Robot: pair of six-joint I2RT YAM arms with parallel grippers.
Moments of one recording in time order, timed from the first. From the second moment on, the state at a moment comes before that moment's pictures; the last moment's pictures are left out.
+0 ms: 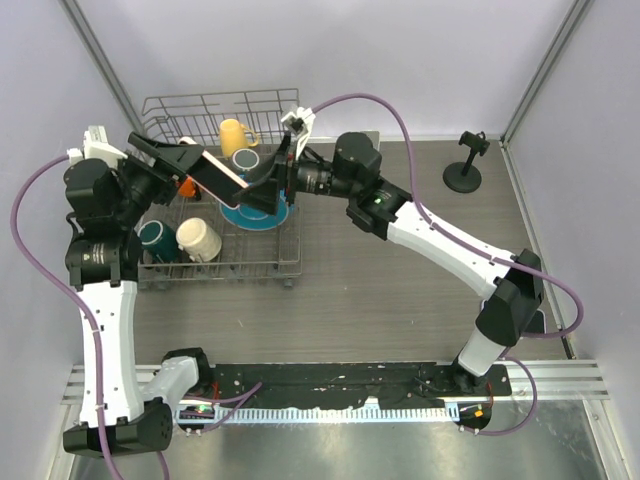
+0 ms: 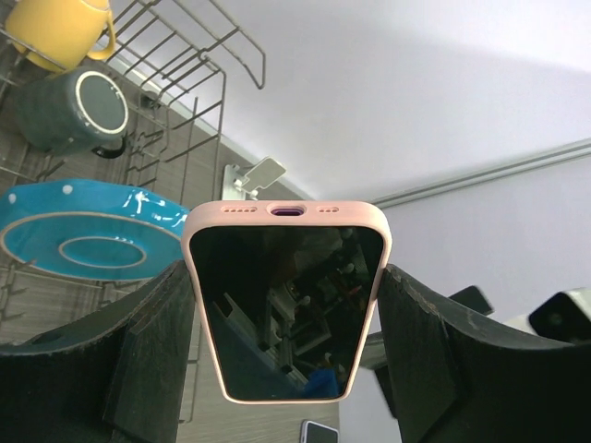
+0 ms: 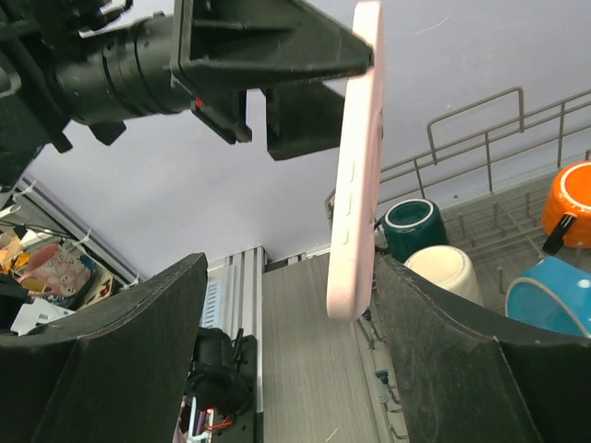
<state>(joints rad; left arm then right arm) 0.12 0.98 1.37 -0.53 0.35 -0.93 0.82 1.66 1.61 0.23 -0.59 0.46</state>
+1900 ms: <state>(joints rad) -0.04 0.82 1.17 -0.48 0.20 -1.23 0.95 1.67 1.63 0.12 -0.27 0.15</state>
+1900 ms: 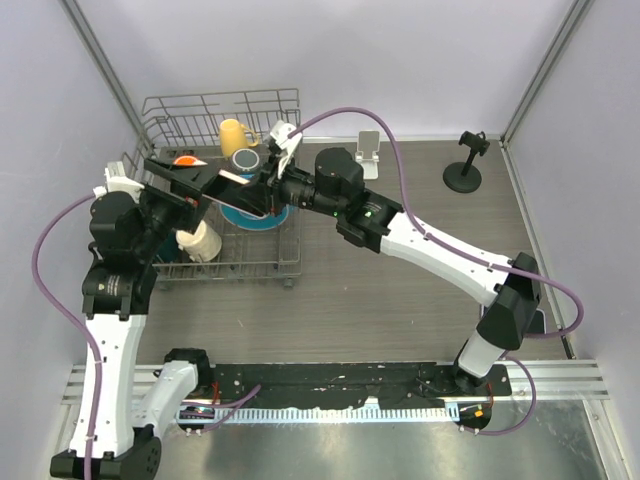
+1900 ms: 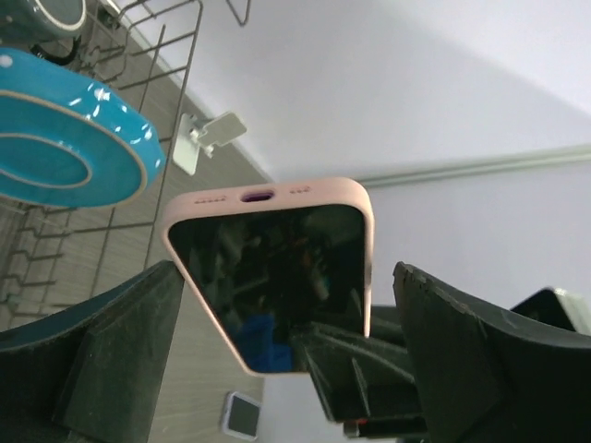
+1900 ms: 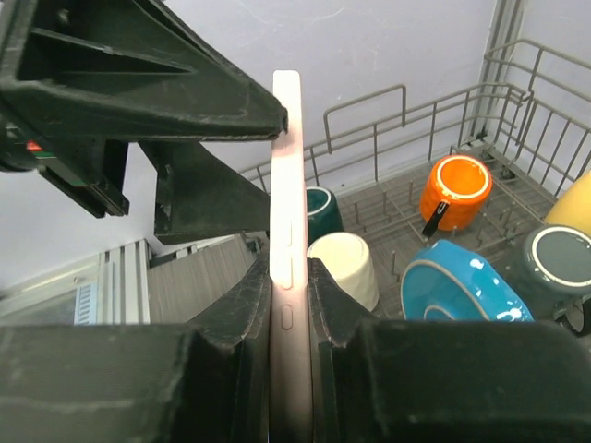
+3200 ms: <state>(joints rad) -0.30 0.89 1.30 -0.66 0.84 -0.25 0.75 1.52 1.67 -0.73 -0.89 -0.55</state>
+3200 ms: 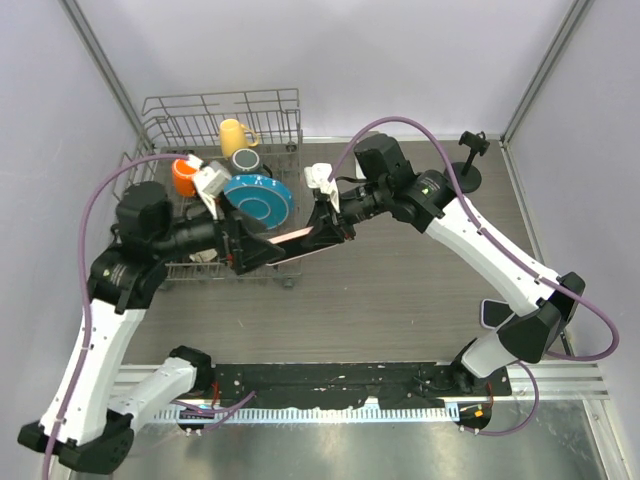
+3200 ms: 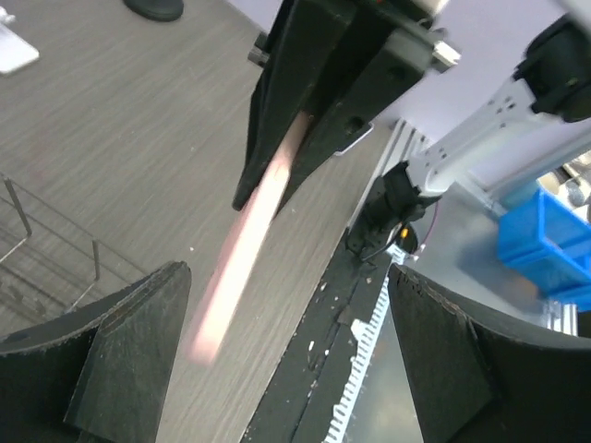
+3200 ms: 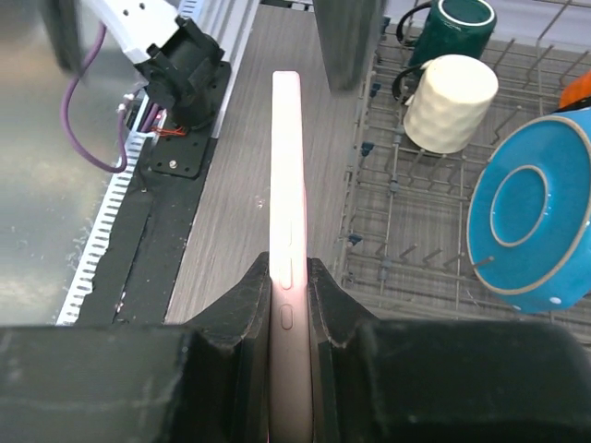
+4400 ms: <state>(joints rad) -0.70 0.96 1.23 -0.75 0.44 0.03 0.74 1.53 1.71 -0.88 -1.00 -0.66</state>
